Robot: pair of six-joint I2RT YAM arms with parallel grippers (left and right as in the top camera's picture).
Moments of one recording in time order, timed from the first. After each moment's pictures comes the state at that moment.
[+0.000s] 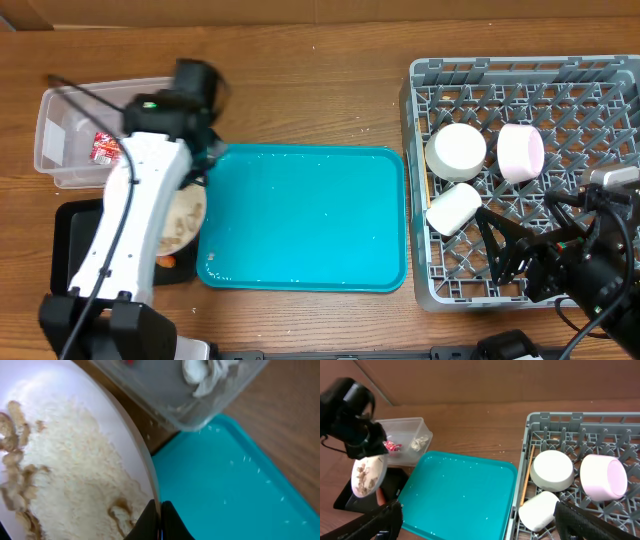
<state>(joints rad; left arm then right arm) -0.10 1.62 1.51 -1.25 -0.26 -0.87 0.28 0.81 1.61 -1.30 -0.15 0.22</state>
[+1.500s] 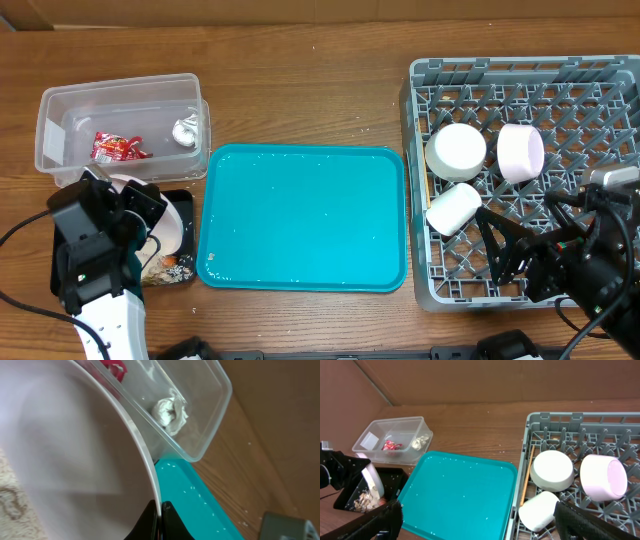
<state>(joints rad) 0.44 0.97 0.71 -0.48 0.32 -0.64 0.28 0.81 1.61 -1.30 -0.15 0.22</state>
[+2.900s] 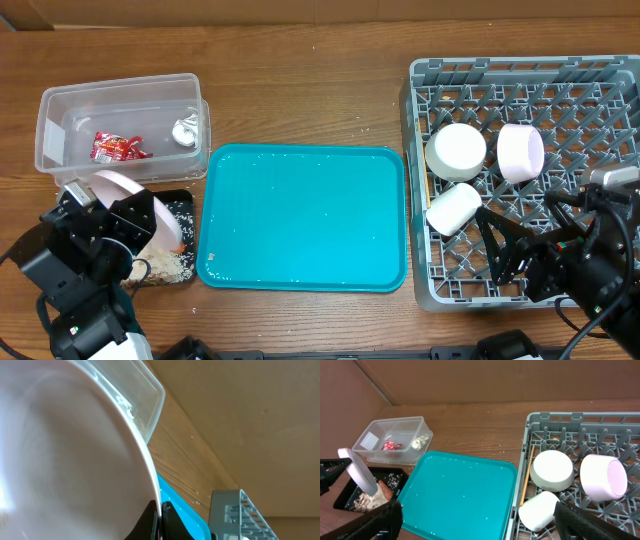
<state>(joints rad) 0.65 0.76 0.70 -0.57 0.68 -0.55 0.28 0.81 1.61 -1.30 -0.15 0.22</state>
